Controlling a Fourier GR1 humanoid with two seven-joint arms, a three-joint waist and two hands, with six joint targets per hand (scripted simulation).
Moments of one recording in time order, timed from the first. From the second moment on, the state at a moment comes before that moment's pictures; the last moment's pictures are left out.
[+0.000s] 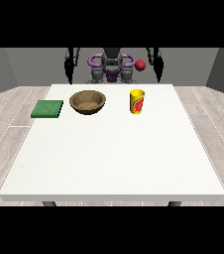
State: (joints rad) left arm -0.01 0.10 -0.01 -1.55 0.01 0.04 -0.02; right arm 0.00 -0.06 0.01 -1.56 0.02 0.02 0.02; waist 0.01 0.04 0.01
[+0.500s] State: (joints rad) left arm 0.07 0.05 -0.10 -1.71 0.12 0.03 0.03; right arm 0.06 -0.06 -0.05 -1.63 -0.04 0.02 0.03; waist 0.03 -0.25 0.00
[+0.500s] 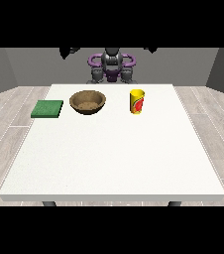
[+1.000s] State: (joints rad) left arm 0.07 0.04 -0.19 -1.84 0.08 0.09 -0.02; right arm 0.00 -0.07 -0.10 -1.63 -0.10 0.04 -0.06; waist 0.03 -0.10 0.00
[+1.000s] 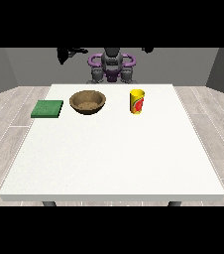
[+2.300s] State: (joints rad) left arm -0.38 0.11 0.10 -1.14 0.00 0.10 -0.49; right arm -0.27 -0.23 -0.24 -1.29 -0.17 0.21 -0.32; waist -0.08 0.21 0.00
